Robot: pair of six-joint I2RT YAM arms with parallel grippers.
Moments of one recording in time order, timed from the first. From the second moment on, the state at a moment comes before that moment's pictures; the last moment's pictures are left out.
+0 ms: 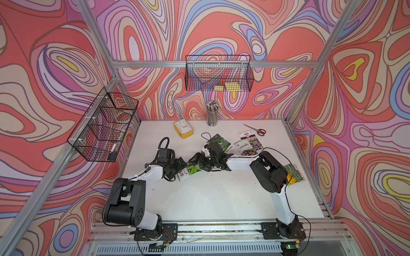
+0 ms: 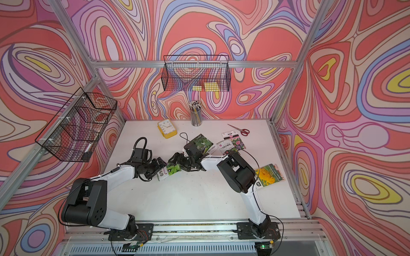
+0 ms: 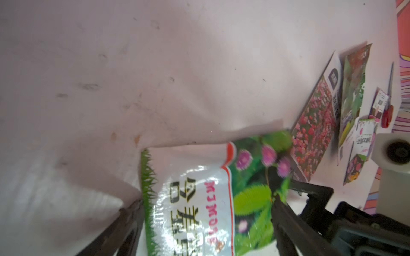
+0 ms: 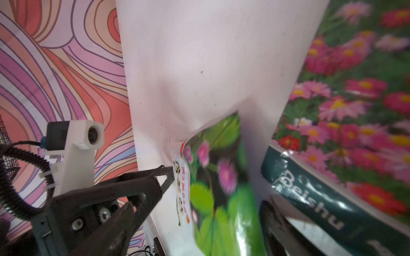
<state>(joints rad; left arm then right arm) -0.12 1.48 0.68 -0.22 0.32 -0.79 0.74 2.17 1.34 0.19 -0.51 1.08</state>
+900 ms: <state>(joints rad) -0.15 1.40 0.96 -0.57 0.39 -0.59 0.58 2.18 1.28 0.13 -0.90 0.84</state>
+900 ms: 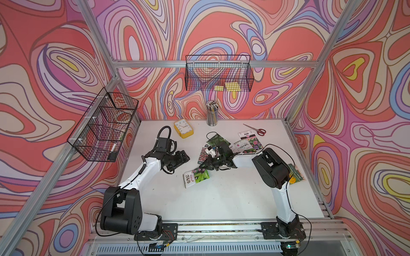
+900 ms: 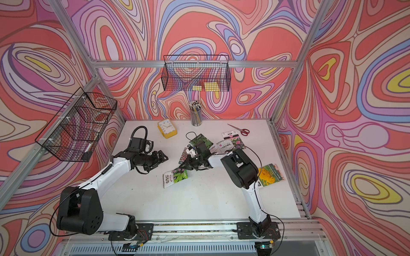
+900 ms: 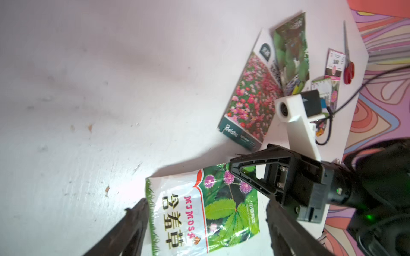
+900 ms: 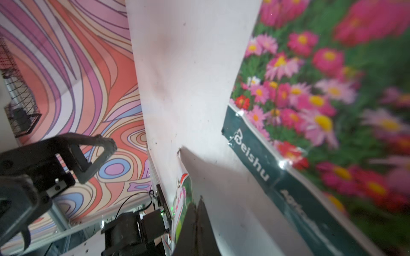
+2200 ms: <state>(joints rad) -0.33 1.52 1.02 -0.64 0.72 -0.29 0.42 2.11 1.40 0.04 -1.26 0.61</state>
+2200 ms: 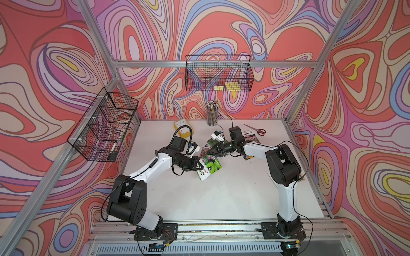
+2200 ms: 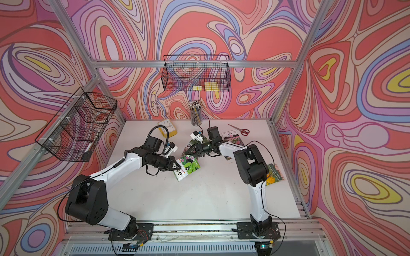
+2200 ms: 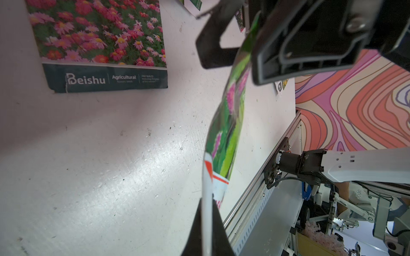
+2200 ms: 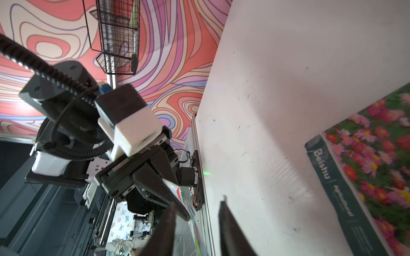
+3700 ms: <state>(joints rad) -0.37 1.15 0.63 0.08 0.20 -1.01 0.59 2.10 1.12 1.02 -0.87 1.47</state>
